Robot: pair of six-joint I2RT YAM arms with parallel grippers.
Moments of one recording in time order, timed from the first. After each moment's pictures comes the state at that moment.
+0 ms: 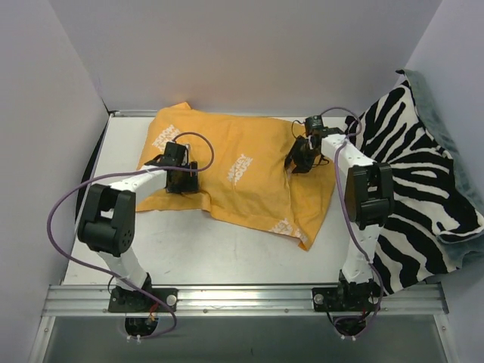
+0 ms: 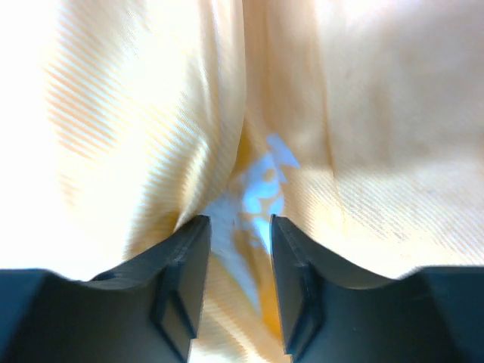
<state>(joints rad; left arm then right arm) -0.28 1.75 1.11 -0.39 -0.04 -0.31 0.19 2.02 1.50 -0.65 -0.17 0.68</state>
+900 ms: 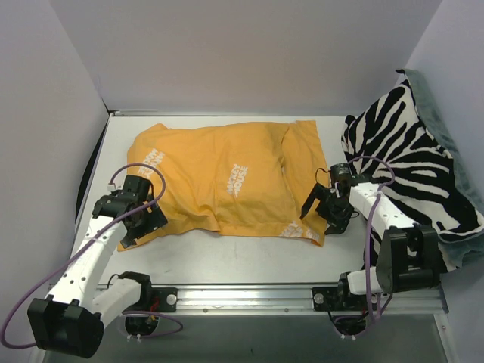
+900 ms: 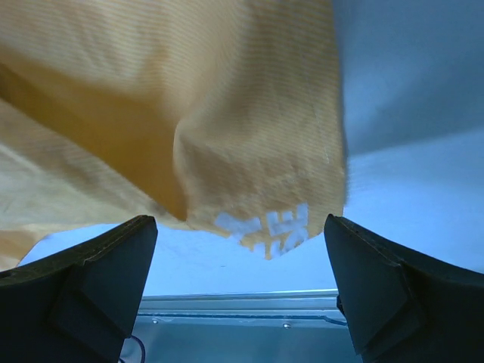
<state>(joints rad) -0.20 0.99 0.86 -1.13 -0.24 -0.75 0.11 1.36 0.84 -0.85 -0.15 0.65</state>
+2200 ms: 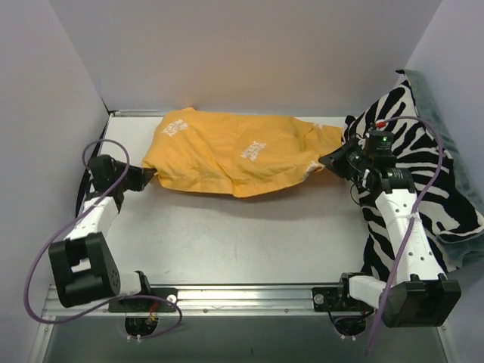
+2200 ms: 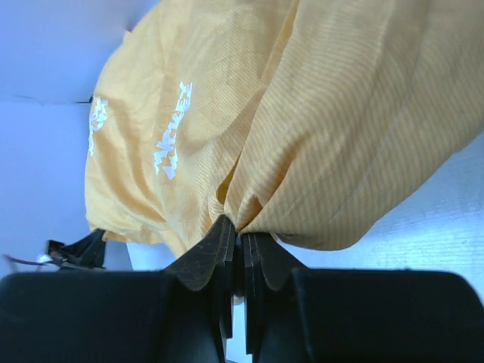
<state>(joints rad) 0.23 1.30 0.88 -0.28 0.36 -1.03 0.01 1.15 1.13 -0.59 -0.29 0.78</state>
